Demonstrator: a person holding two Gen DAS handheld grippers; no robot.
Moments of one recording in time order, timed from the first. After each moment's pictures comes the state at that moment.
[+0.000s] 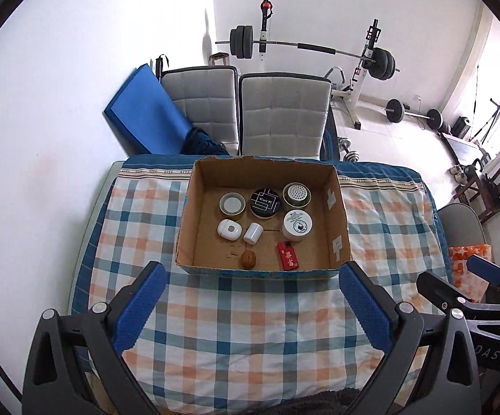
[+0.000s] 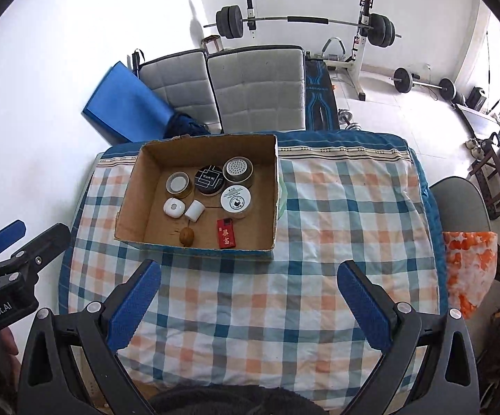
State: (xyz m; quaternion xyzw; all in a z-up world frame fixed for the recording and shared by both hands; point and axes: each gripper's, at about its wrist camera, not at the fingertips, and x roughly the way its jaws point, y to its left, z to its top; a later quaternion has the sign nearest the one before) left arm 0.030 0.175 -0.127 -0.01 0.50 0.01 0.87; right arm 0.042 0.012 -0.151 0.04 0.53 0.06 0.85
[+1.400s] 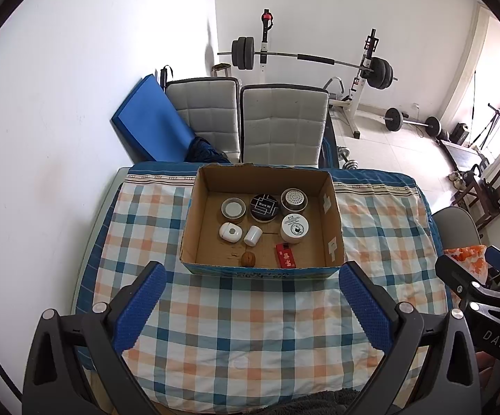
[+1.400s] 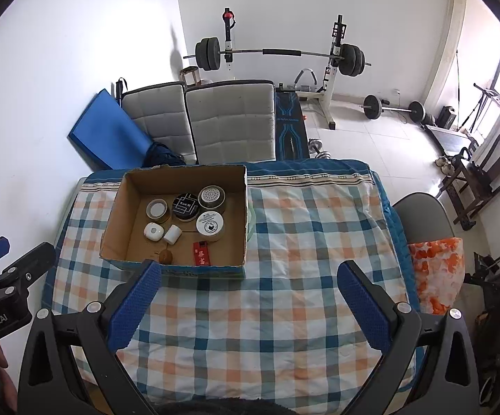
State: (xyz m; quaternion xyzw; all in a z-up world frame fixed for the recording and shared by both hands) left arm 0.003 0.169 -0.112 -0.01 0.48 0.02 0.88; right arm 0.010 0.002 -0.113 0.02 0.47 0.00 0.88
